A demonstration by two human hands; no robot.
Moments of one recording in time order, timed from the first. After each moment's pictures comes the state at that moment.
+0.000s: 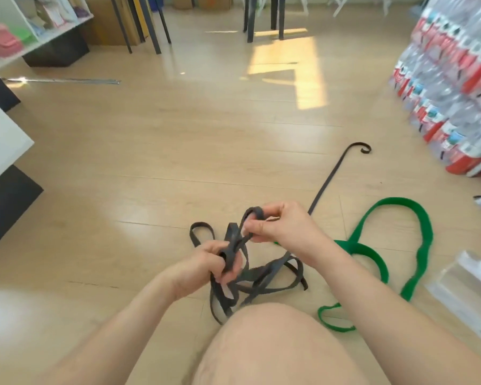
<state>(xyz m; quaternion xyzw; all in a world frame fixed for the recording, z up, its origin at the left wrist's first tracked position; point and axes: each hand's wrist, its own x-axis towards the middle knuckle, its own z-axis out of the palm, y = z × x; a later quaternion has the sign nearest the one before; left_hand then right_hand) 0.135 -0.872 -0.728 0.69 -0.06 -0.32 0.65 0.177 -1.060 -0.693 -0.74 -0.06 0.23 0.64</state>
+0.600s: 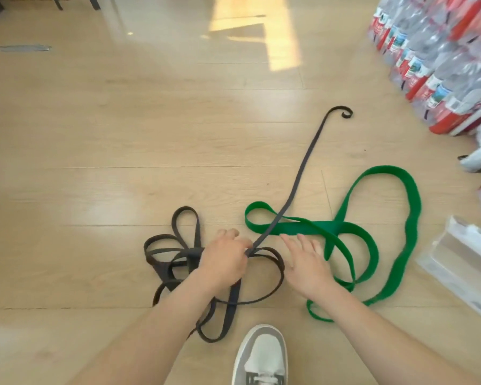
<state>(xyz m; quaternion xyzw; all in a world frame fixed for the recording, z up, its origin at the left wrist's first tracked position) 0.208 -0.952 -0.866 0.97 -0.14 -0.19 0.08 0.175 -1.137 -0.880 -0.95 0.06 0.24 0.17</state>
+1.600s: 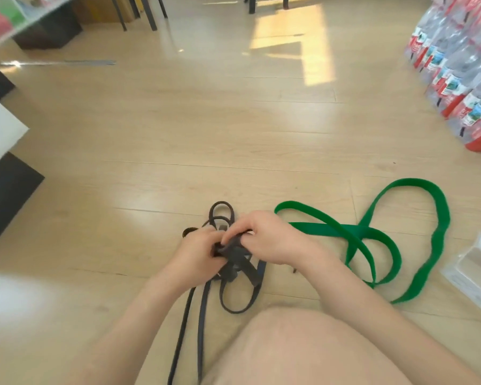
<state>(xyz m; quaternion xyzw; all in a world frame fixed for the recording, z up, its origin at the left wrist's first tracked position) 0.140 -0.859 -0.766 0.95 -0.09 -0.11 0.29 0.172 -1.028 -0.717 -0.88 -0.21 0.25 0.35</state>
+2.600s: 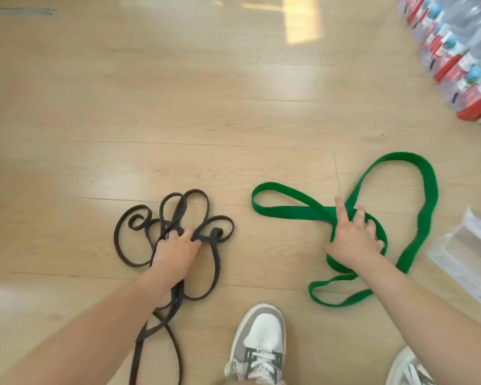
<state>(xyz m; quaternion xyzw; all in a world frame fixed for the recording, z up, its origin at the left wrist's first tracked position) 0.186 -0.864 -0.902 0.94 -0.11 -0.26 -0.17 0.200 -1.201 -0.876 -0.94 0.19 0.27 0.06</state>
